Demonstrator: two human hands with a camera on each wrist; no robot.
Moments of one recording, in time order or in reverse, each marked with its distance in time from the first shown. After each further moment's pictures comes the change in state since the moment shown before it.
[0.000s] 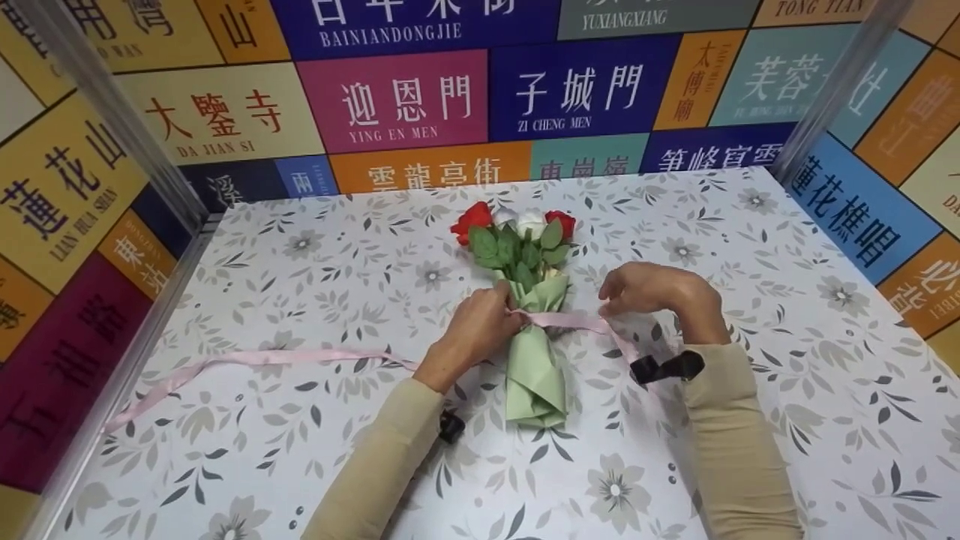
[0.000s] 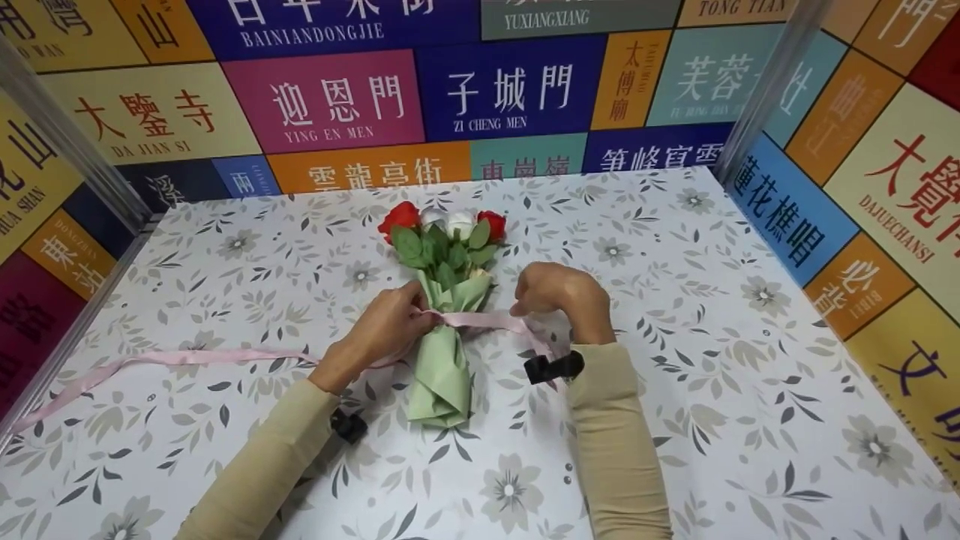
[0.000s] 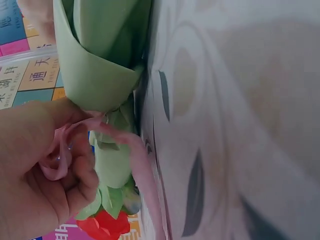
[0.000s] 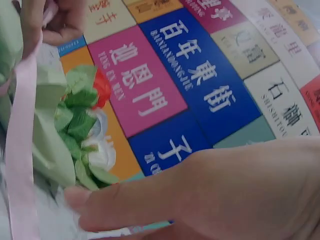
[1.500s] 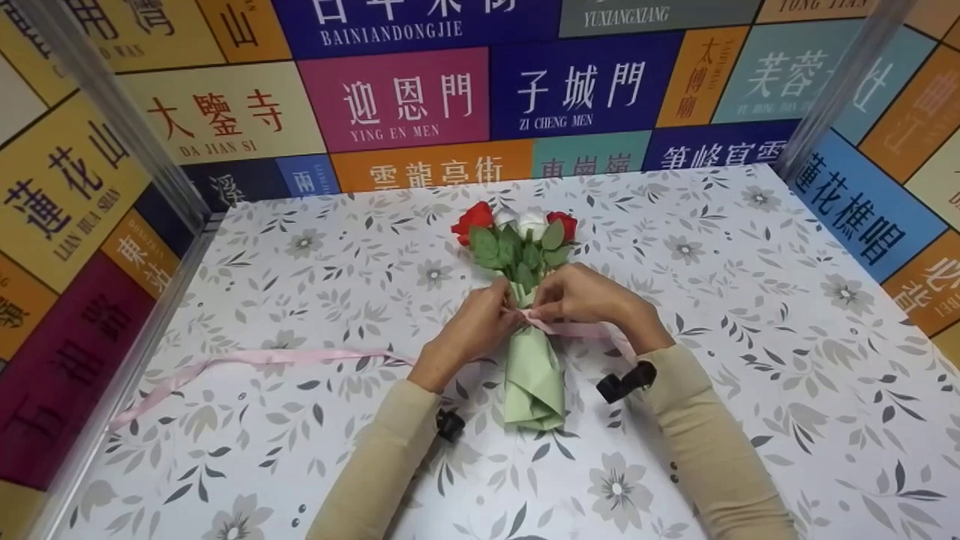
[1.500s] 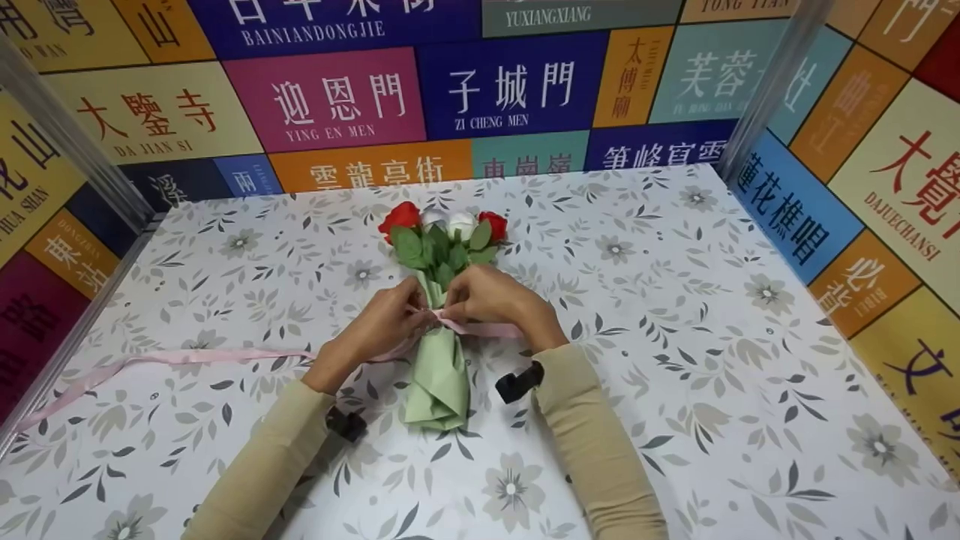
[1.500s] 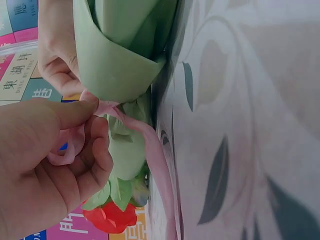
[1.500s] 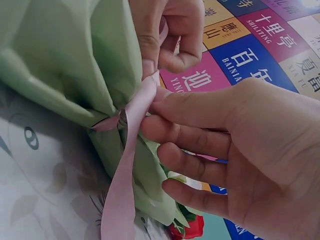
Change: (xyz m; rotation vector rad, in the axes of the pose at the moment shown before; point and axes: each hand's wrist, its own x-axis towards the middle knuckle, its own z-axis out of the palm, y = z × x) left_hand -0.003 -0.006 -0.009 -0.139 -0.045 0.111; right_hand 0.052 -0.035 0.045 0.223 0.176 -0.313
